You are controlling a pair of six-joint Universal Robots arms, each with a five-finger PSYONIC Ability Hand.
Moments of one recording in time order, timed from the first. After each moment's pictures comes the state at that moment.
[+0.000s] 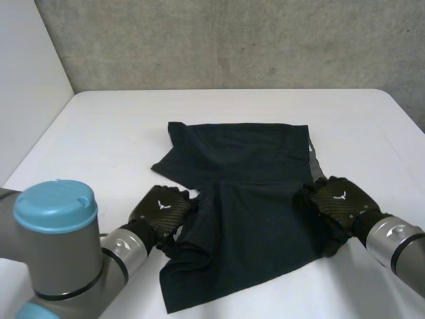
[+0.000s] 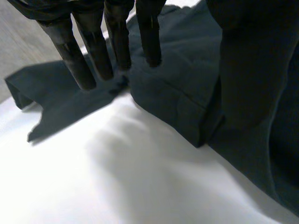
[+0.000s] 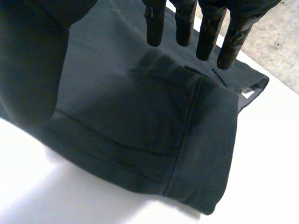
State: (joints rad) left arm 4.15 -1.92 -1.83 3.33 -1.45 3.49; right arm 1.72 -1.37 1.96 -0.07 1.16 2.57; left_hand 0.43 0.43 0.43 0.43 0.26; right_hand 0.20 0.21 0.21 0.23 0.06
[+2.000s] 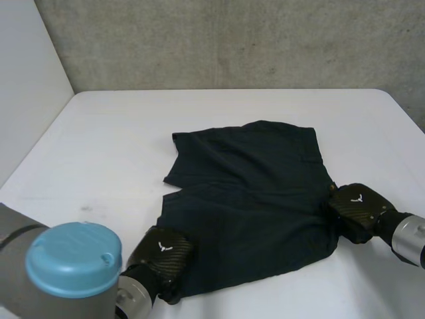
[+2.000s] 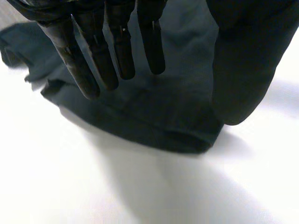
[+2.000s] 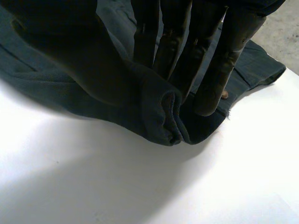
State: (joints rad) left arm 3.94 -1.86 -1.88 3.17 -1.70 3.33; right arm 1.45 -1.21 1.93 -0.05 0.85 2.35; left_hand 0.54 0.54 0.54 0.55 0.38; right_hand 0.88 1.17 1.19 1.19 0.98
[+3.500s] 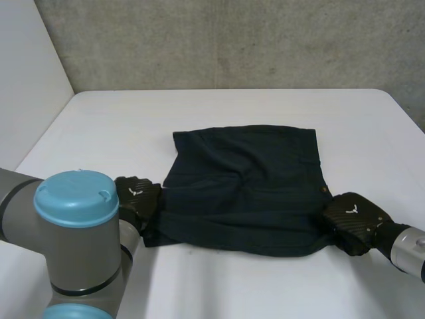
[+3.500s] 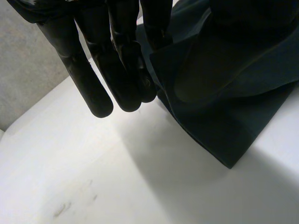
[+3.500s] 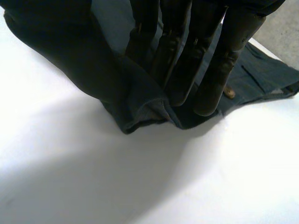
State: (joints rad) left arm 4.05 -1.94 -1.71 3.25 -1.92 3.43; right arm 1.44 -1.23 2.01 -0.07 0.80 2.26; left_hand 1.11 1.20 1.19 1.20 1.01; right_hand 0.89 1.17 1.19 1.19 0.98
